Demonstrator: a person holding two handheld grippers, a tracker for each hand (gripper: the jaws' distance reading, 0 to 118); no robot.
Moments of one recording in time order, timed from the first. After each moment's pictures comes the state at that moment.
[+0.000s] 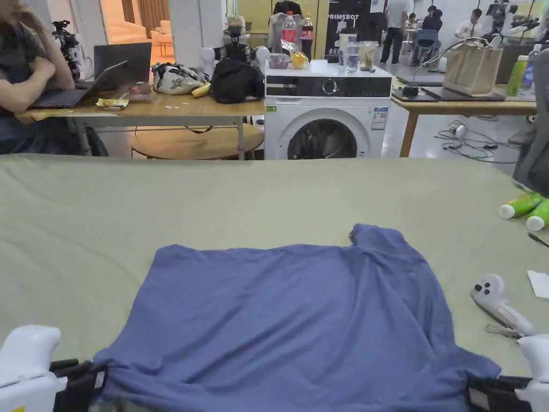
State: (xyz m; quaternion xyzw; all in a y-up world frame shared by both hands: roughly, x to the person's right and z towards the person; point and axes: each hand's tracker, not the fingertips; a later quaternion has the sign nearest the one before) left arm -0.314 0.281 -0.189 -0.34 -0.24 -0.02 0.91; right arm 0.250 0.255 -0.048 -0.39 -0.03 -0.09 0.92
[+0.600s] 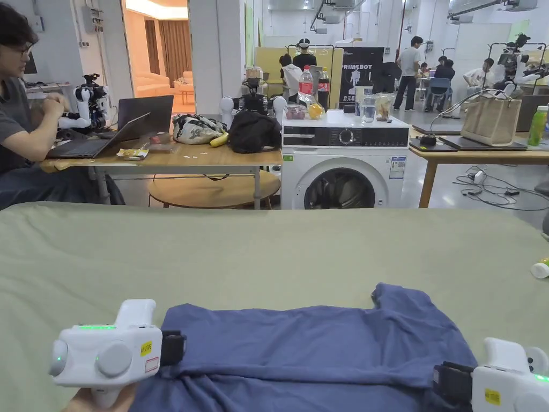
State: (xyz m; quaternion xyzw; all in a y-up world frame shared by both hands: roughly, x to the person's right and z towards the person) left arm -0.230 0.239 -0.376 -0.33 -0.17 -0.01 0.93; right arm 0.280 0.191 -0.210 -0.30 -0.15 -0.13 0.93
